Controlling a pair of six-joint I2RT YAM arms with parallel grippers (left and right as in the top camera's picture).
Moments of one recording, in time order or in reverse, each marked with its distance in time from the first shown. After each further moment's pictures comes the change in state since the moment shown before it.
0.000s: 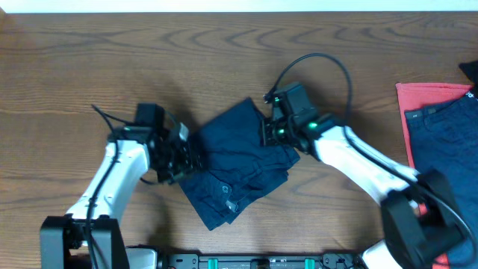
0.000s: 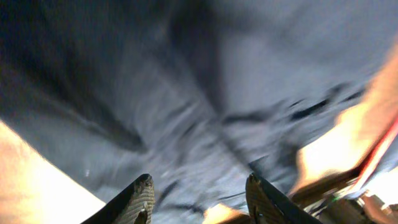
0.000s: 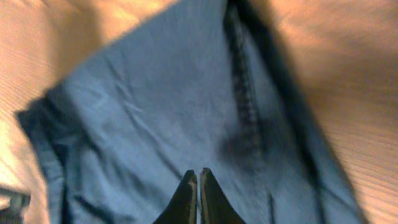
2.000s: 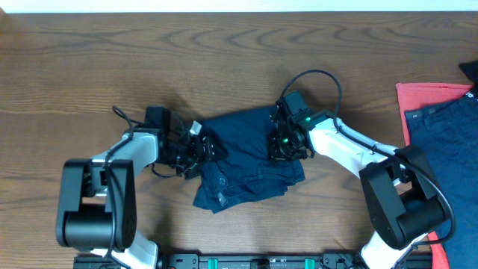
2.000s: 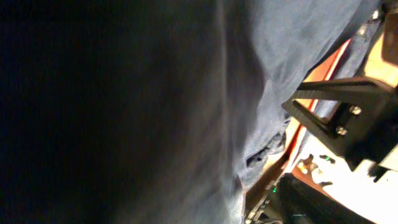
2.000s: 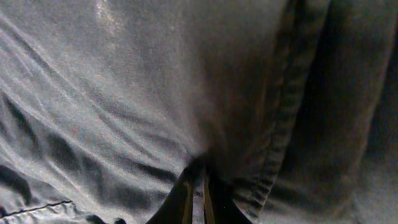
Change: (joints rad) left arm 0.026 0.287 -0.035 0.385 0.355 -0.007; right arm -0.050 0.108 0.016 -0.237 -0.069 0.007
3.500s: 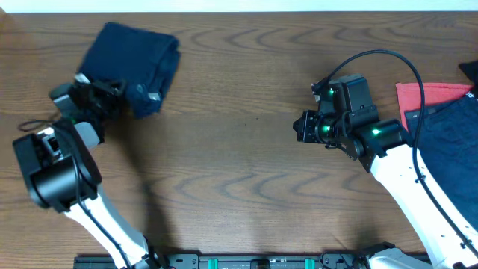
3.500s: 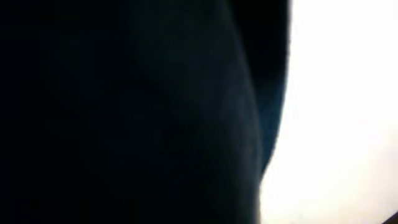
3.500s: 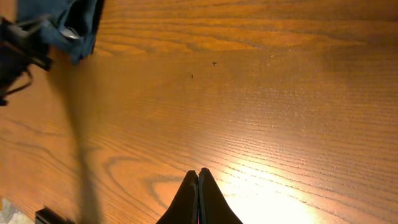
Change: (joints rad) left arm 0.518 0.392 0.261 1.044 -0.113 -0.755; right arm -0.147 -0.496 0.011 -0.113 0.020 0.027
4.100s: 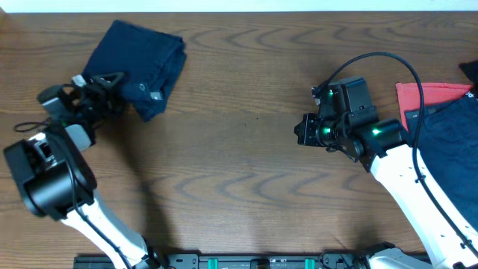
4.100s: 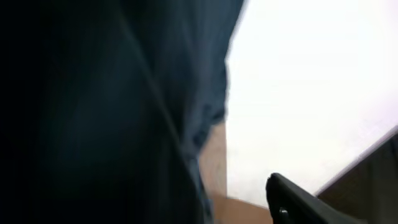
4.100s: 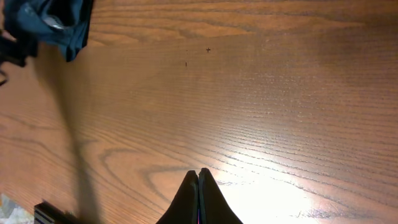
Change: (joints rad) left arm 0.073 -0.080 0.000 -0.046 0.218 -0.051; right arm 0.000 0.000 0.000 -0.043 0.000 0.000
